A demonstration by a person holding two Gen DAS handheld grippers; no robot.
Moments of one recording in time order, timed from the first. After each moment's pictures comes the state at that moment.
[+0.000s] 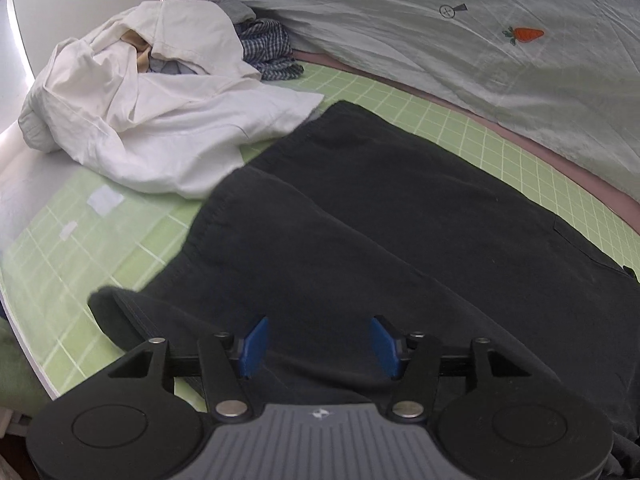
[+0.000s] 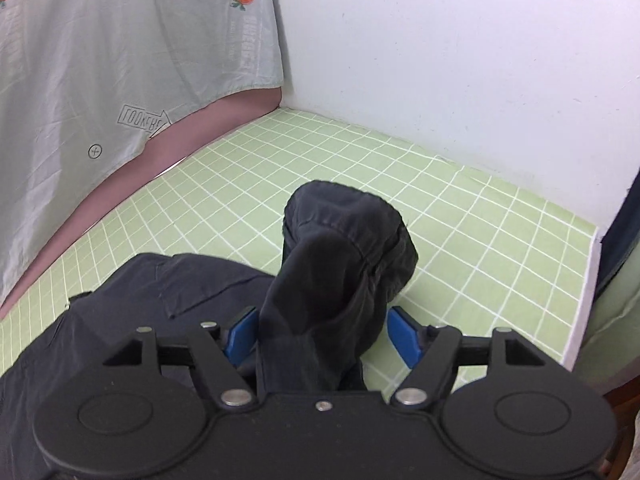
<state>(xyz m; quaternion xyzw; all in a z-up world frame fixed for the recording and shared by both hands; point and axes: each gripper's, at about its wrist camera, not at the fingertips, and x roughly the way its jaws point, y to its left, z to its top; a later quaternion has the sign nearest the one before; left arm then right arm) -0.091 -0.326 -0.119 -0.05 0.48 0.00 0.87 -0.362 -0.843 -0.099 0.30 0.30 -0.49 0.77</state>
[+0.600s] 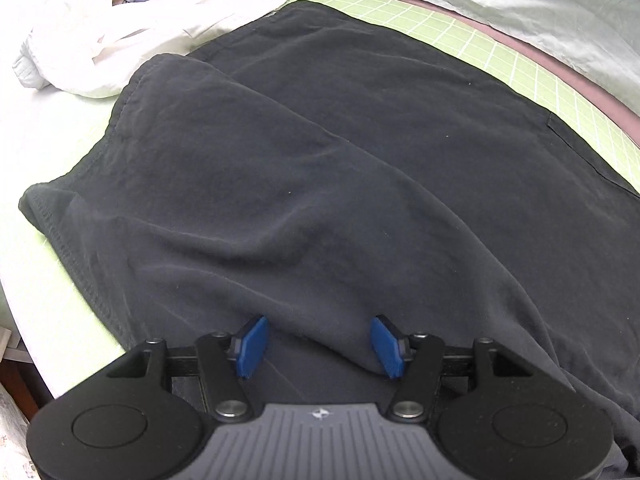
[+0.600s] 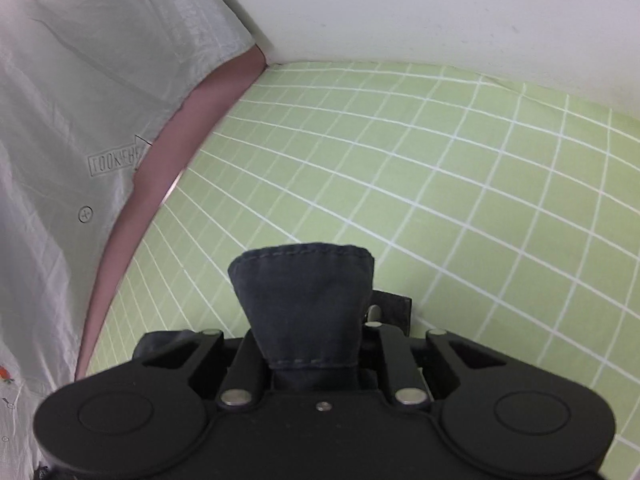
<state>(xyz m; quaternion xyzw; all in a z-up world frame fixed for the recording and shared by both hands) -0.108 -0.420 -0.173 -0.03 0.56 0.06 0.83 -0.353 -0.951 -0.163 0.48 0.26 -0.39 0.74</state>
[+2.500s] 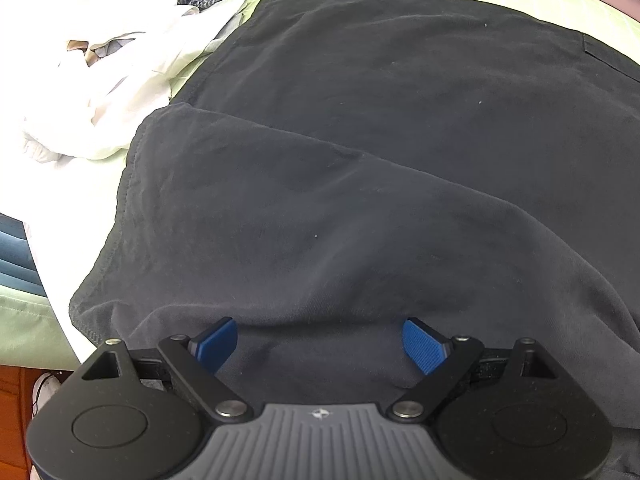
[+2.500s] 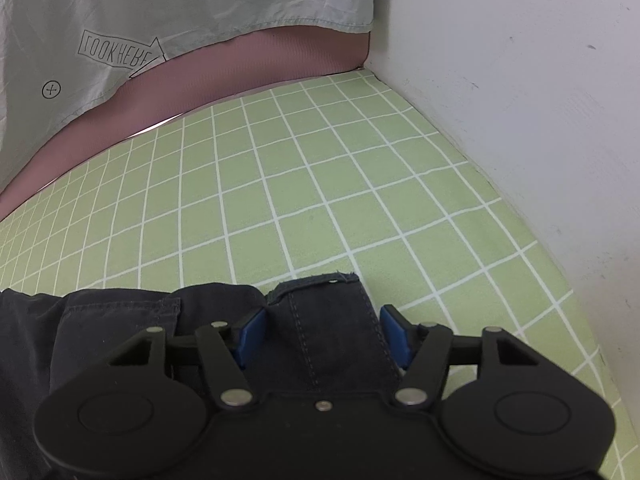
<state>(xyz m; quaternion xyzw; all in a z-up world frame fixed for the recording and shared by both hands) -0.076 -0.476 -0.183 0.14 0.60 0.11 0.78 -0.252 -1.083 -0.216 0.20 0.42 -0.29 0.83</state>
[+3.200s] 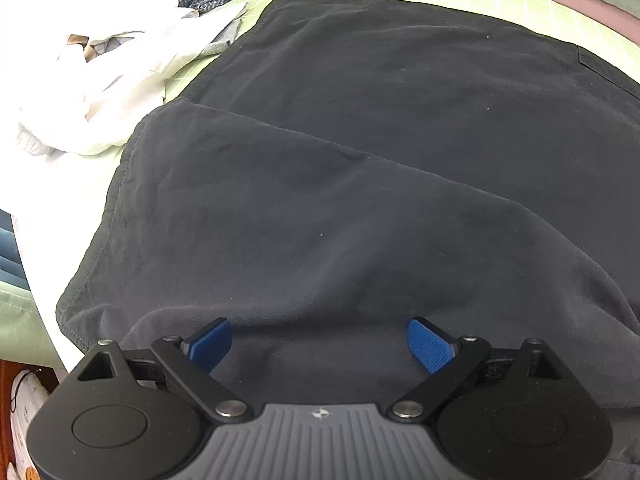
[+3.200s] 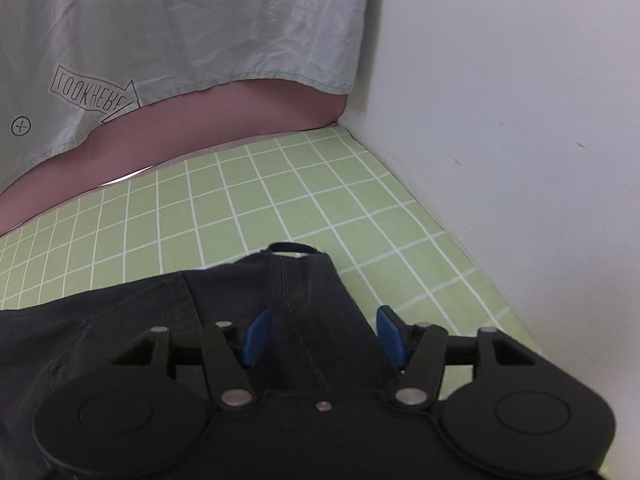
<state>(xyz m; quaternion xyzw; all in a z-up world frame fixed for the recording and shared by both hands) -0.084 -0.464 -0.186 0.10 0.58 0.09 0.80 -0.233 -1.071 -0.187 0.17 0.38 -0.39 0.82</state>
